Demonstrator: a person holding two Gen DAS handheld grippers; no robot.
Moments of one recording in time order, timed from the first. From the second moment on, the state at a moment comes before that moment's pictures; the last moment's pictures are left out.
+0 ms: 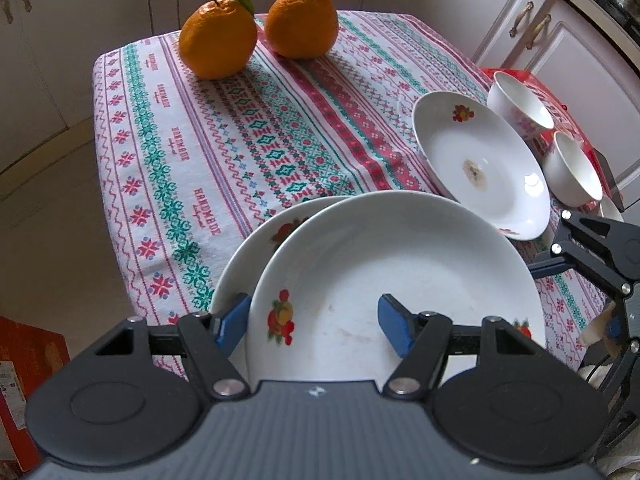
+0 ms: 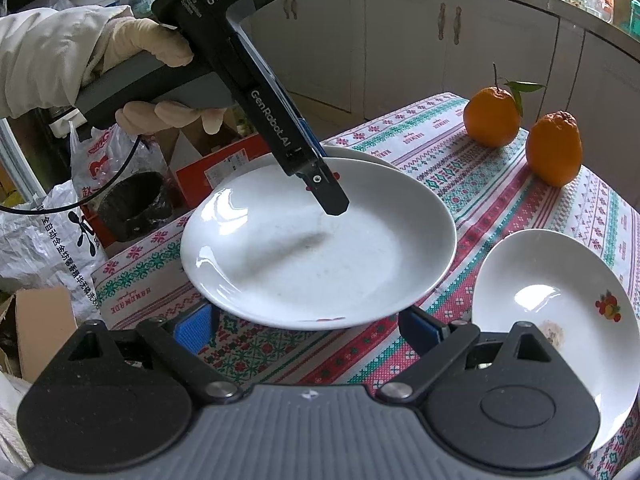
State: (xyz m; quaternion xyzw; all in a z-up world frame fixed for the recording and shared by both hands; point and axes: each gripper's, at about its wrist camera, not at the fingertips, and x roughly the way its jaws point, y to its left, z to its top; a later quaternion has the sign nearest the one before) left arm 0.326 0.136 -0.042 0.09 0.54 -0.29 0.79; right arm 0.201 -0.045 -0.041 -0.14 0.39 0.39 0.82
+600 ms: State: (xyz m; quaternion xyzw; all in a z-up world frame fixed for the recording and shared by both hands) left arm 0.318 0.142 -0.031 0.10 0.52 -0.28 0.80; right arm 0.198 -0.043 -0.041 -0.15 0.38 0.38 0.83
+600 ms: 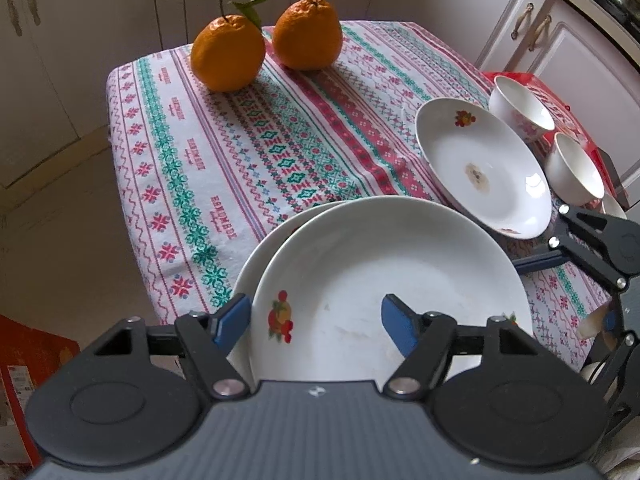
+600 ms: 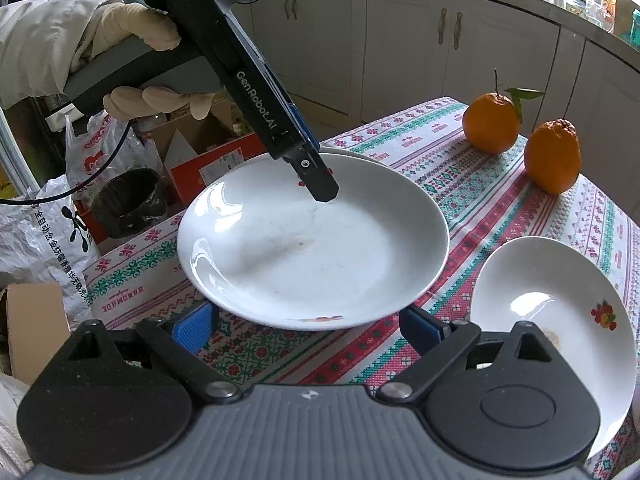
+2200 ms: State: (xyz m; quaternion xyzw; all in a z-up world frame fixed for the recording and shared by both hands) left arm 0.170 -0.053 -0.063 0.14 0.34 -0.18 0.91; right arm 0.236 -0.192 0.046 -0.04 0.39 0.26 0.88
